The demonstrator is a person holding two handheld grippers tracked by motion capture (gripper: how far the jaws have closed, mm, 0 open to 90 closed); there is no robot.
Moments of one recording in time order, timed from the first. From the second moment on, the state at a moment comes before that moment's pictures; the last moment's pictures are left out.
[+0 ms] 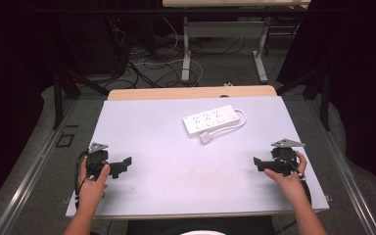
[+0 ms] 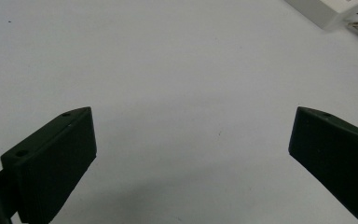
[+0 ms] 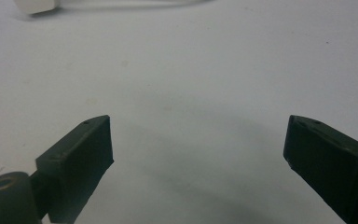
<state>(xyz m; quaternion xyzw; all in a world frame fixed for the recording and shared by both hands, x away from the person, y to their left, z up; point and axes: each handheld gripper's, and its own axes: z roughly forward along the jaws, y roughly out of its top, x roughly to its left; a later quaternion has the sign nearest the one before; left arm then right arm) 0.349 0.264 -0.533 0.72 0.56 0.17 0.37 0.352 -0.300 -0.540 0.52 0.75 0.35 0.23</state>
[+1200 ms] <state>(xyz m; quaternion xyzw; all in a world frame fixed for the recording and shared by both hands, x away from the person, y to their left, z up) 0.348 0.268 -0.533 0.72 0.57 0.16 0.36 0.421 -0.266 -0.487 0.47 0.82 0.27 0.18</state>
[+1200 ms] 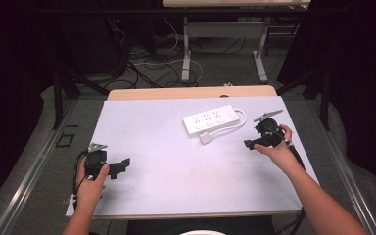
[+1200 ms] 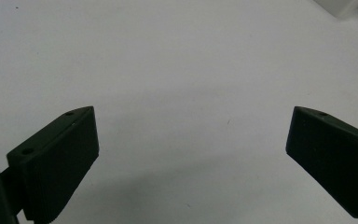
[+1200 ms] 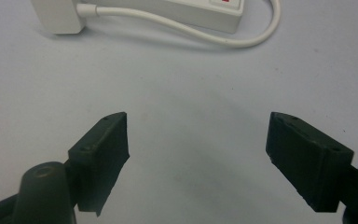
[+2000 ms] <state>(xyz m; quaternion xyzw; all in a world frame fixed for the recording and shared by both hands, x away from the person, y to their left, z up) 0.349 0.269 -0.533 0.72 0.57 0.17 0.36 0.468 -0.249 -0.463 0.46 0.83 0.26 0.16</state>
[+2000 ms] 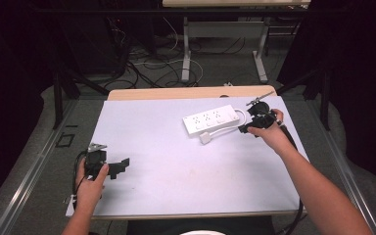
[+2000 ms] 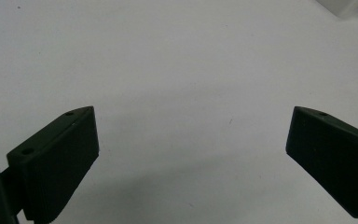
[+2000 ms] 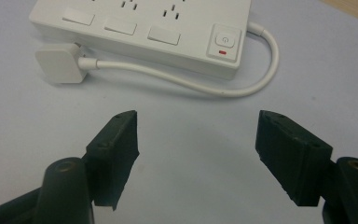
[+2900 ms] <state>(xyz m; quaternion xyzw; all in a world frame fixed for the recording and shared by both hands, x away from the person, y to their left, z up) 0.350 0.271 -0.535 0.72 0.57 0.16 0.36 0.506 -0.237 -0.460 0.48 0.83 0.25 0.16</state>
